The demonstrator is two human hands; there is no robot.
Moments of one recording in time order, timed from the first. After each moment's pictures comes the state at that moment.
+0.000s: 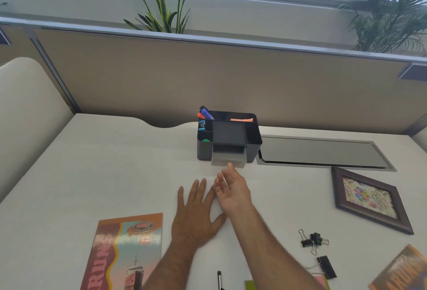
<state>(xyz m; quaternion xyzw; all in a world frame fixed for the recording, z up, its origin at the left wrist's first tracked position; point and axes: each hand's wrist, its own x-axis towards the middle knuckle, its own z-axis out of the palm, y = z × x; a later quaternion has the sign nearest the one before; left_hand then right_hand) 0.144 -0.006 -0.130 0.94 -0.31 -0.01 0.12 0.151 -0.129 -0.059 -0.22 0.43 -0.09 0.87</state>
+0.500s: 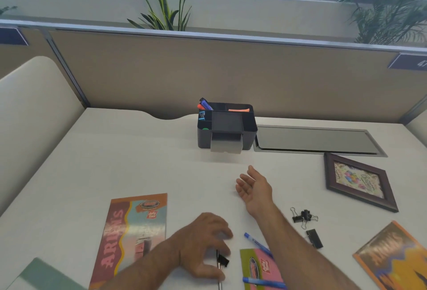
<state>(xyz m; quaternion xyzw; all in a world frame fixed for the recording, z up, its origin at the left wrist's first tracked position) 0.080 0.040 -0.101 0.72 -0.63 -0.11 0.27 0.079 -0.170 -0.058 -0.33 0.46 -0.09 0.82</state>
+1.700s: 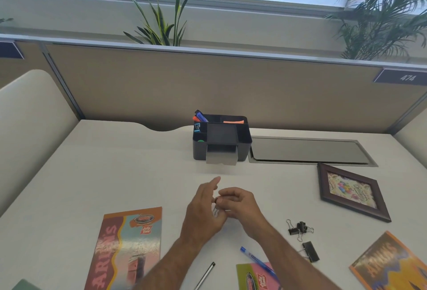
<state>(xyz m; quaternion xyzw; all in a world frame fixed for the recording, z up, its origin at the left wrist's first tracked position) 0.101 -0.019 -0.077 0.84 -0.31 0.04 0.45 0.059 -0.156 -0.055 -0.64 0.23 0.01 0.73</state>
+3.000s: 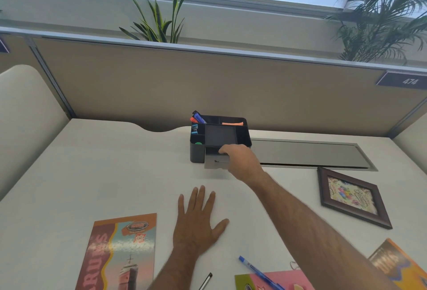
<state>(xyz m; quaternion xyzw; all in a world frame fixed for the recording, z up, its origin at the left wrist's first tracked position) 0.117 -0.020 -0.135 0.95 -0.30 -0.01 0.11 0.170 -0.201 0.003 -0.99 0.08 0.02 0.15</state>
